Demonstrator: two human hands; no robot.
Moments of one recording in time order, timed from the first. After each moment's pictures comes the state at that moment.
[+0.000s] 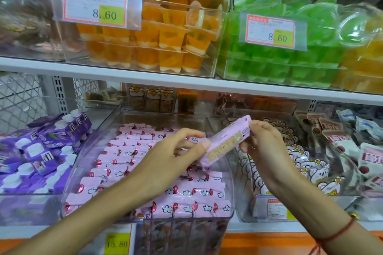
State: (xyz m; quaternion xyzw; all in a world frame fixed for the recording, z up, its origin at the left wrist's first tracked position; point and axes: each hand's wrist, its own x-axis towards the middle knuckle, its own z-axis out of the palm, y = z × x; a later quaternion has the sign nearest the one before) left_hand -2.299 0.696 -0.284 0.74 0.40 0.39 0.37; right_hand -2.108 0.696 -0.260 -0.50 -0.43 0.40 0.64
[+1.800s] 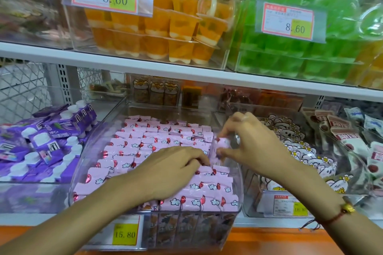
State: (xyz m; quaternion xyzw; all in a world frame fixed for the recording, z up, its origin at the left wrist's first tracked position) left_hand -2.307 0.708 -0.299 0.86 0.44 0.17 0.17; right_hand -2.114 0.708 -0.260 -0.57 -0.79 -0.09 0.18
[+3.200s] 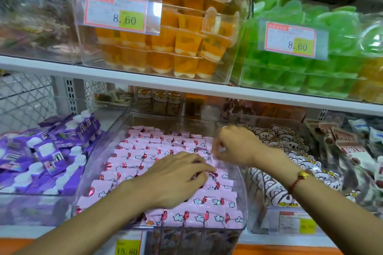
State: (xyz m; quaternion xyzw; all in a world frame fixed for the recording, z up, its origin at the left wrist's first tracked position) left_hand -2.302 0.727 -0.307 0.90 0.42 0.10 0.09; right_hand -2.131 0.755 -0.253 -0.55 -0.83 -0.10 0.03
